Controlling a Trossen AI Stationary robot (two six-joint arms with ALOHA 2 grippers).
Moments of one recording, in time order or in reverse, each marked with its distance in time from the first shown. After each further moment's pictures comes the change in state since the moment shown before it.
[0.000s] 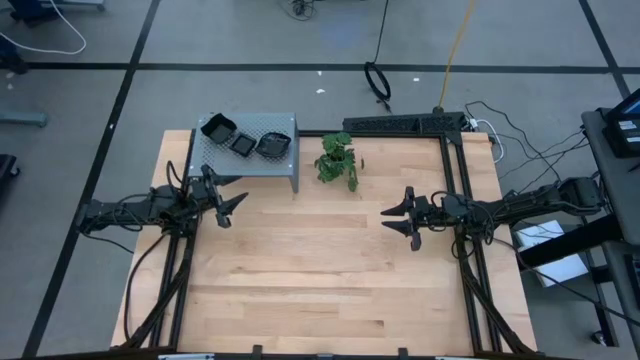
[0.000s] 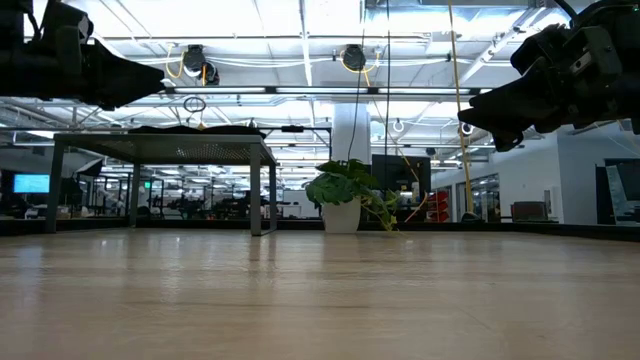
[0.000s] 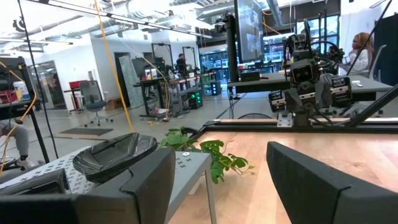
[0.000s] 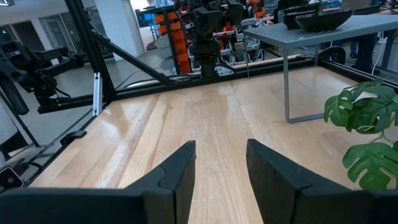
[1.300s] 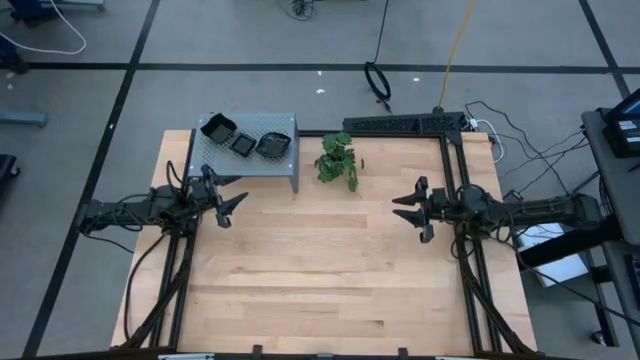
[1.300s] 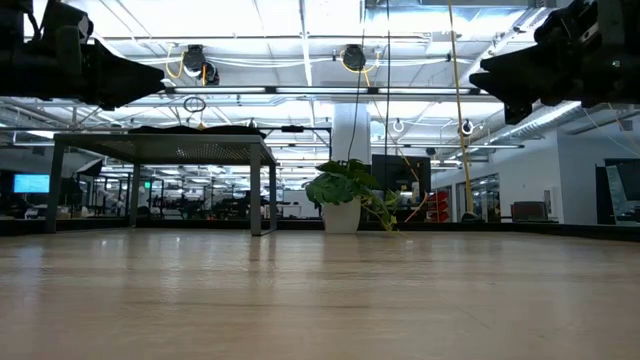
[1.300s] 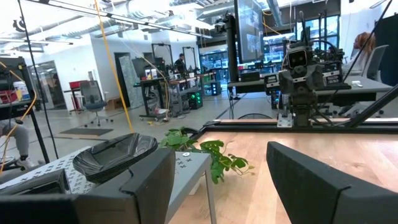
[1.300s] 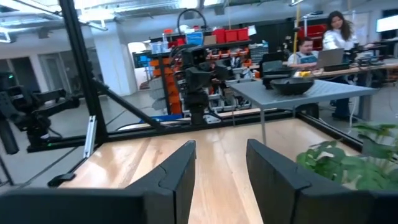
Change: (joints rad) left arm 0.000 0.000 0.001 0.000 0.000 0.000; right arm -0.064 -0.397 0.000 -0.217 0.001 -0.054
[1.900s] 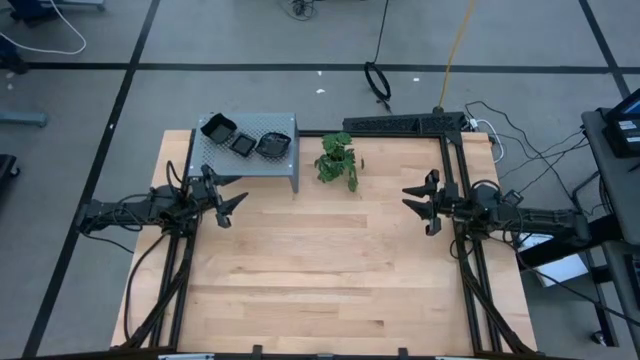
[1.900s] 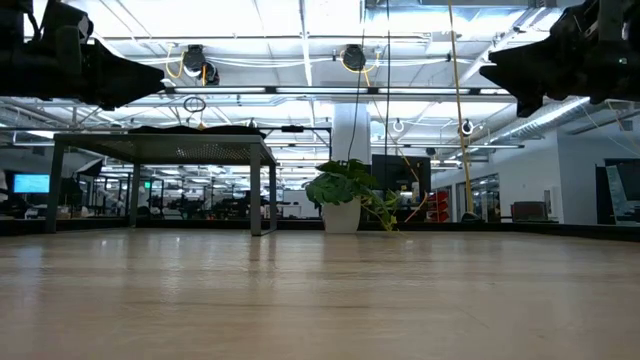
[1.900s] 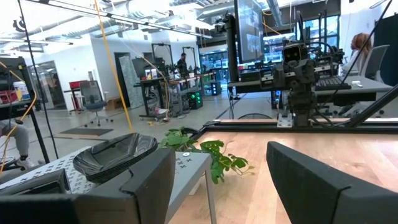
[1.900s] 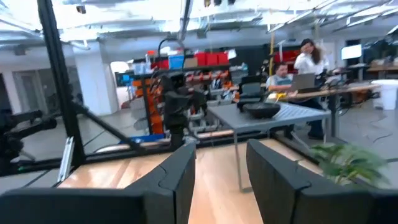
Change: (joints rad) left arm 0.000 0.000 0.000 0.000 0.000 0.000; right arm -0.100 -0.284 0.000 -0.206 -0.004 -0.021
